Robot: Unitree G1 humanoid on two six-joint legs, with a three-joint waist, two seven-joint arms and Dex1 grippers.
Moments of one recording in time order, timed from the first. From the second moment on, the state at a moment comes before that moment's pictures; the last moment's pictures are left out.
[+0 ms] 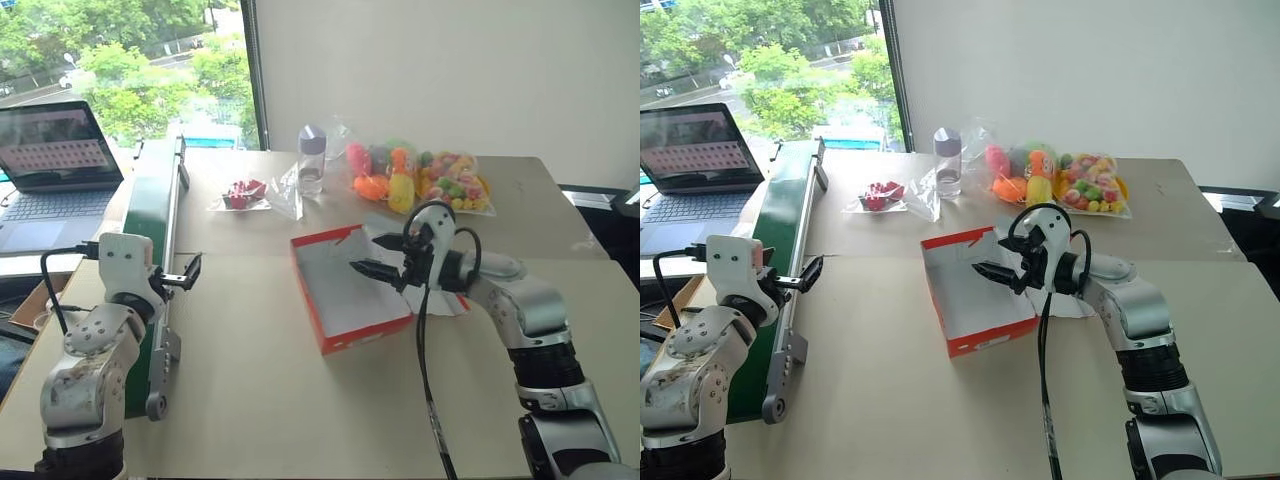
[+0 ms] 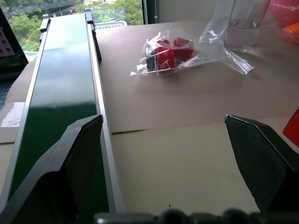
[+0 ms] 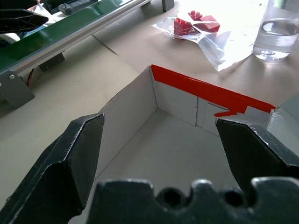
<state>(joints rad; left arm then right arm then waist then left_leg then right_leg) -0.11 0.45 0.37 -0.49 -0.32 0.77 -0.23 -0.54 -0.51 0.05 -0.07 0.44 0.68 0.81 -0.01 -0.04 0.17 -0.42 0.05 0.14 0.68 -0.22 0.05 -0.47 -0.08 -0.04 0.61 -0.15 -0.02</state>
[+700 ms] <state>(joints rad) -0.12 0.33 0.46 -0.50 -0.25 0.73 0.01 -0.82 -0.34 0.11 0.21 0.35 0.46 0.89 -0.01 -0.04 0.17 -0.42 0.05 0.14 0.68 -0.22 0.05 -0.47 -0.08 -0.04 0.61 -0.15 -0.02</state>
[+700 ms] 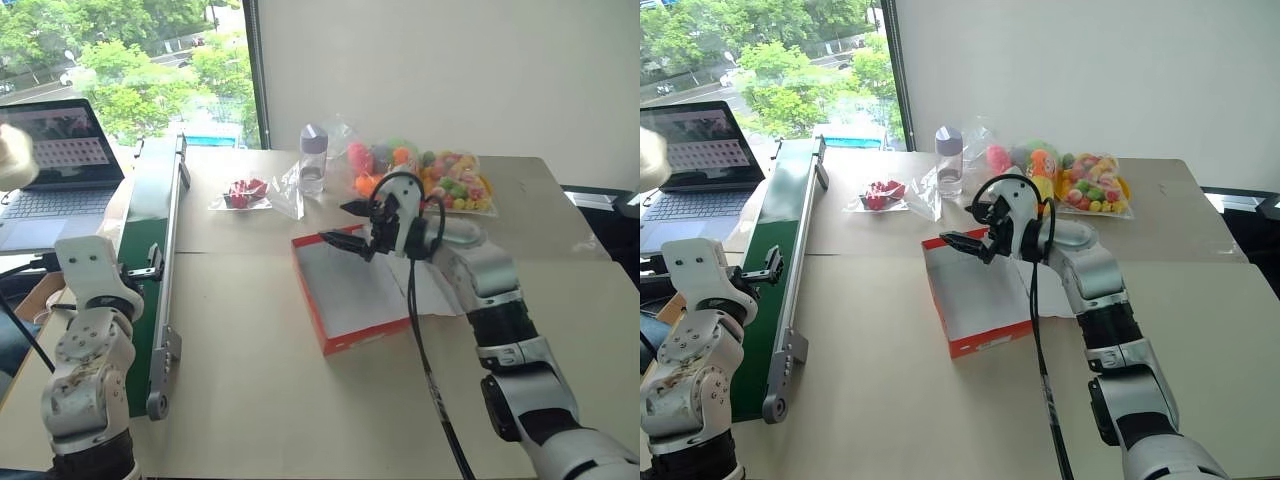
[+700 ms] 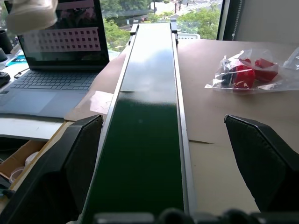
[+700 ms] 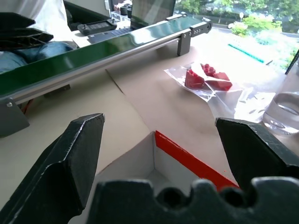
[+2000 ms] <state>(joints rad) -0.24 0.38 0.50 -0.35 -0.27 0.76 0.02 -0.89 -0.29 0.17 0.40 0.20 0.44 0.80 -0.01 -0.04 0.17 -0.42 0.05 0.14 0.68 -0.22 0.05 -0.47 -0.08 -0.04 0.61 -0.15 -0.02</state>
